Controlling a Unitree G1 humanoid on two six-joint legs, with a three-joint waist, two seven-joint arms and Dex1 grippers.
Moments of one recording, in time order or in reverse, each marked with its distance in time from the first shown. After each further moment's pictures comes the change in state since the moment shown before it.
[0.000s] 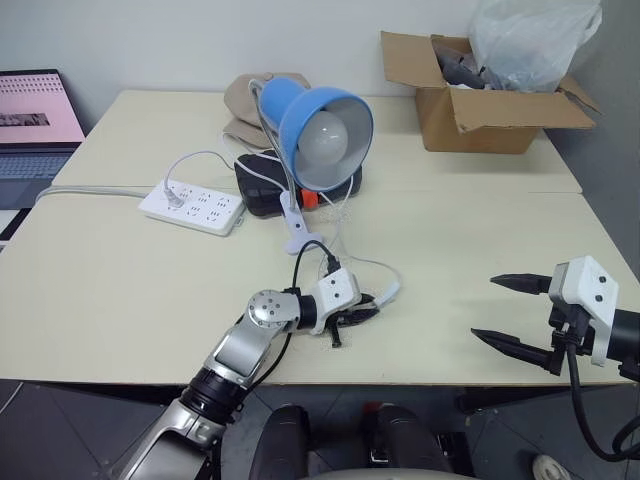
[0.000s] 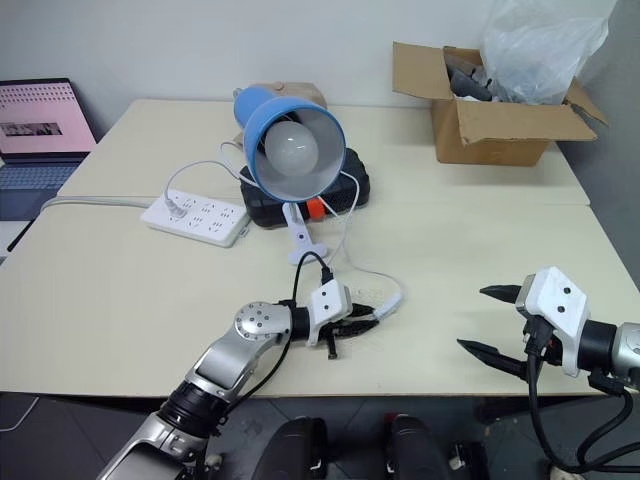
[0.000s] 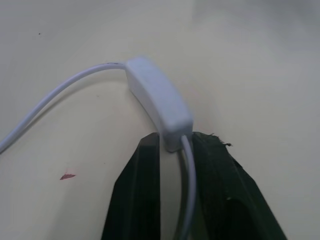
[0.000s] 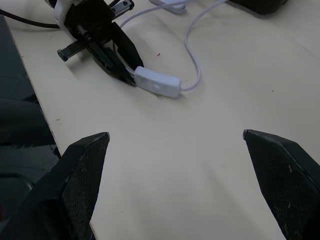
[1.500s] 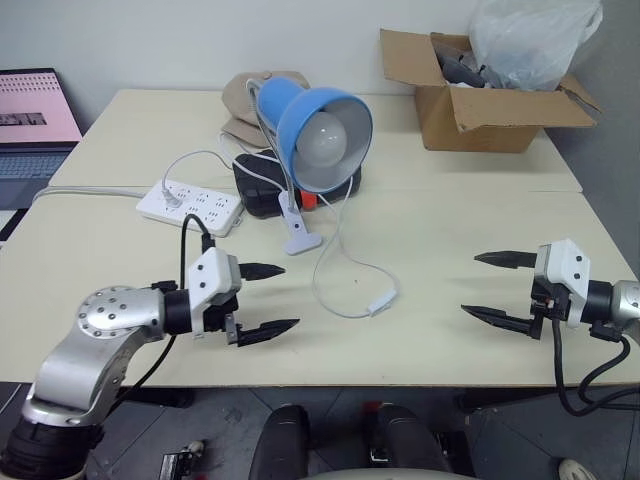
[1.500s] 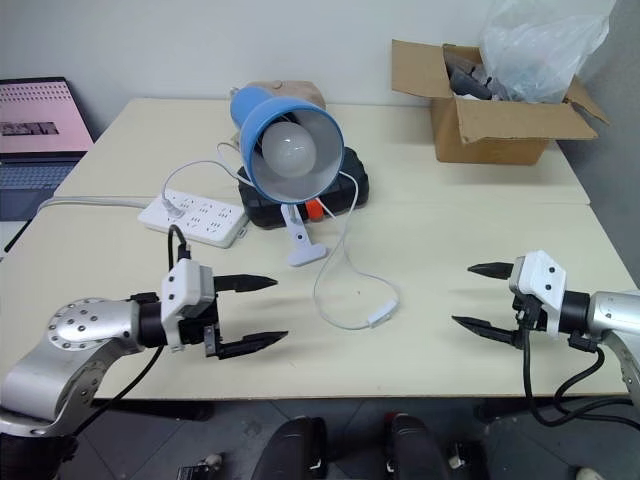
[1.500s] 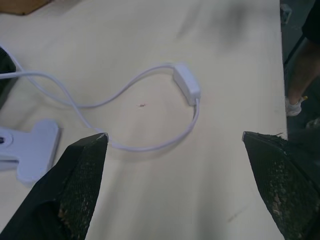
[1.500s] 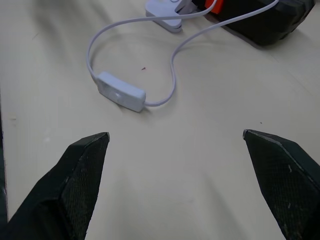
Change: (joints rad) left arm 0.255 0.451 0.437 -0.469 -0.423 0.195 -0.165; right arm -0.242 0.026 0.263 0.372 -0.127 -0.355 0.123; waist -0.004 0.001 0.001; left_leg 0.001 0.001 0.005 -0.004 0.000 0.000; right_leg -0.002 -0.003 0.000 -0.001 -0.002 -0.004
